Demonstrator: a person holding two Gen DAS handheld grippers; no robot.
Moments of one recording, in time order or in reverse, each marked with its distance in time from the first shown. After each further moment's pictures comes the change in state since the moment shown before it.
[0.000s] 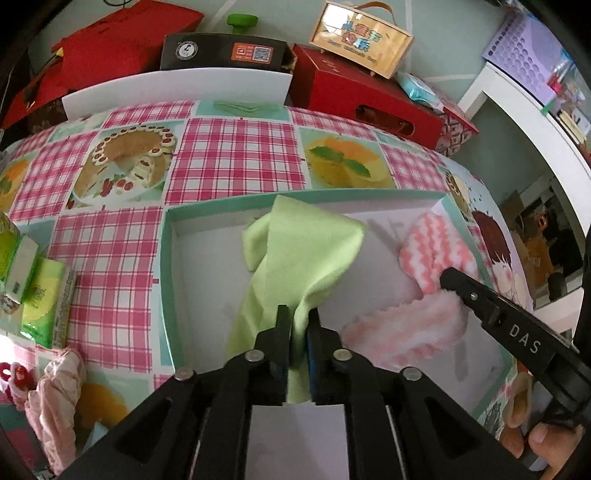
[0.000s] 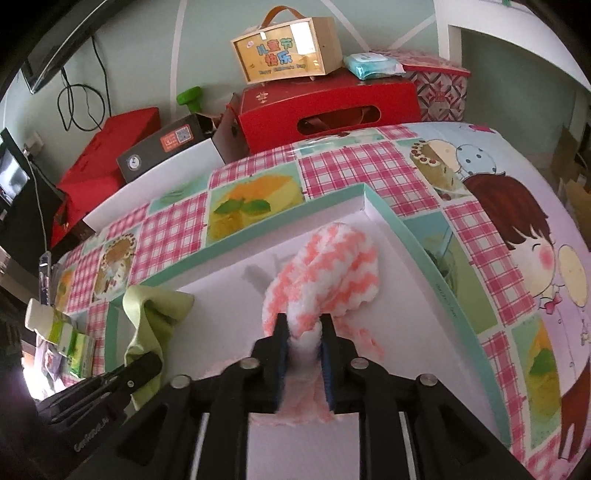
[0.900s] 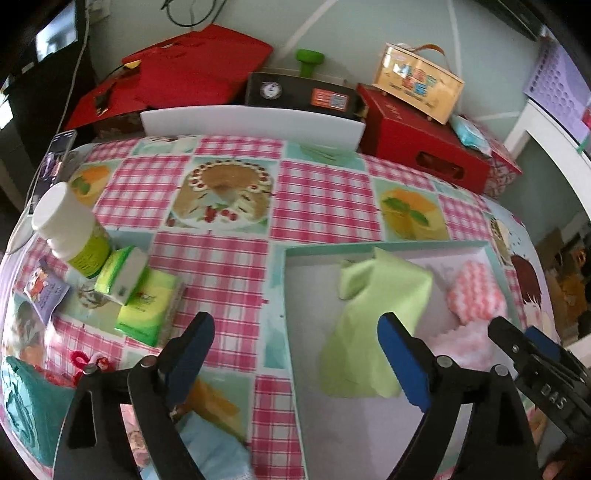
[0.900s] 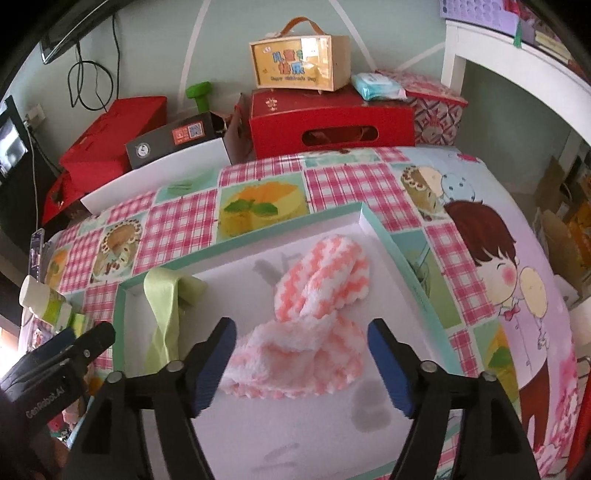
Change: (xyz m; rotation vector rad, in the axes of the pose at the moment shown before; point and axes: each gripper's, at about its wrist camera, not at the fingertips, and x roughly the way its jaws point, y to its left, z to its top) left arm -0.050 0.039 0.003 -0.110 -0.114 0.200; right arm -0.034 0.023 -0.005 -0.064 -0.004 -0.092
